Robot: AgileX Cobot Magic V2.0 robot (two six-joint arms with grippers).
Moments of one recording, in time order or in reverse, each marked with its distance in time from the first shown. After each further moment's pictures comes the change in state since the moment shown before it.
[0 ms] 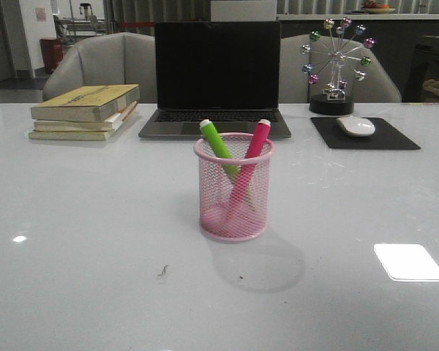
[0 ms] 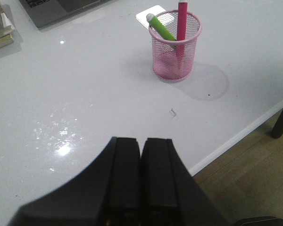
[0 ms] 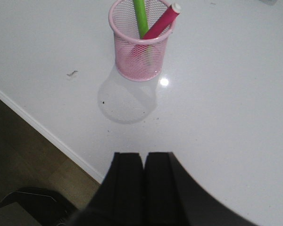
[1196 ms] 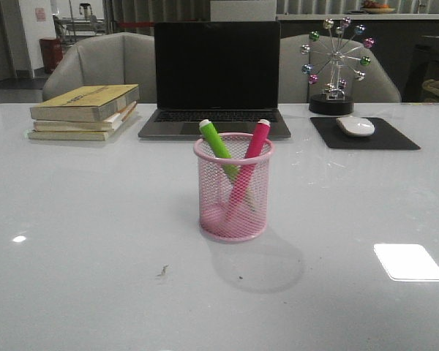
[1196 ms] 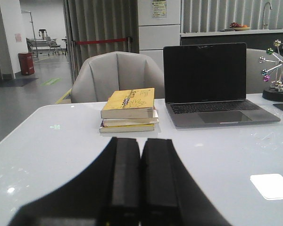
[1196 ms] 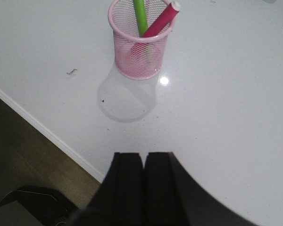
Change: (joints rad) left arm 0.615 -0.527 0.646 -0.097 -0.775 0.059; right arm 0.000 0.000 0.000 0.000 0.005 0.002
